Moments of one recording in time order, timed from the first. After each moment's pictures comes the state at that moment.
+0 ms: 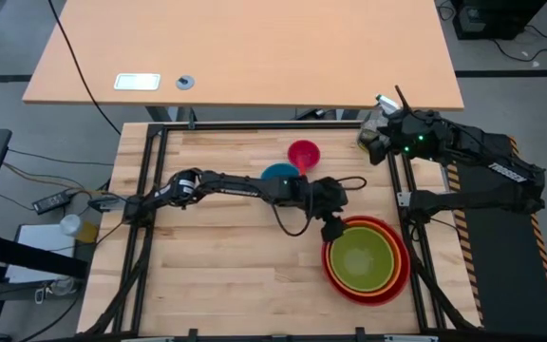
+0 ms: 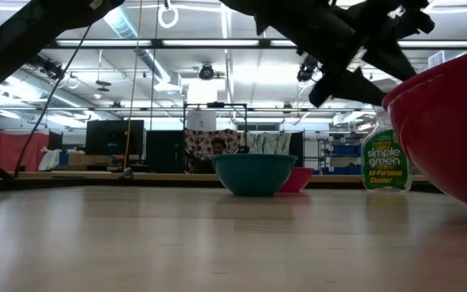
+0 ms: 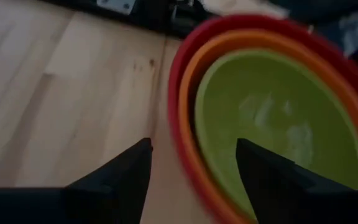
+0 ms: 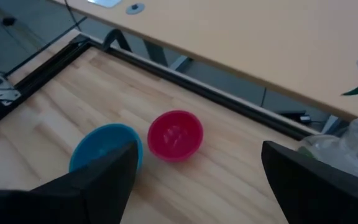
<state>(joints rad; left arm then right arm) -0.03 2.35 2.17 -0.47 0.07 -0.27 -0.32 0.85 1.19 -1.00 0.36 0.52</state>
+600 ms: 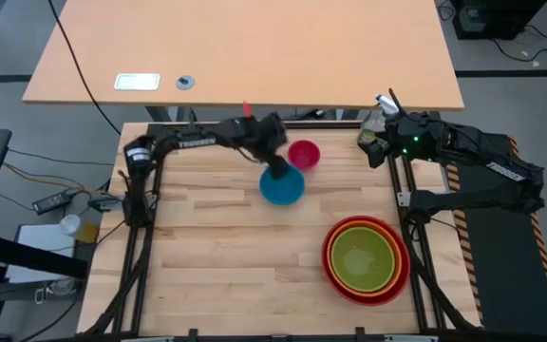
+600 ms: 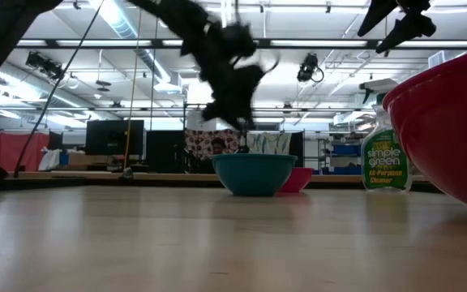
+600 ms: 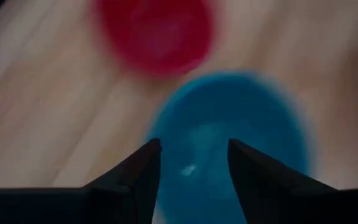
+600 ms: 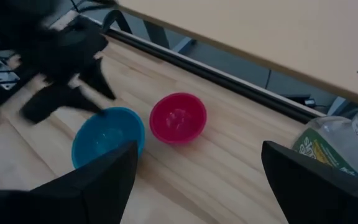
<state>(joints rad) 0.39 1.92 1.61 -0.70 0.13 -0.22 -0.32 0.87 1.19 -1.04 0.32 0.56</state>
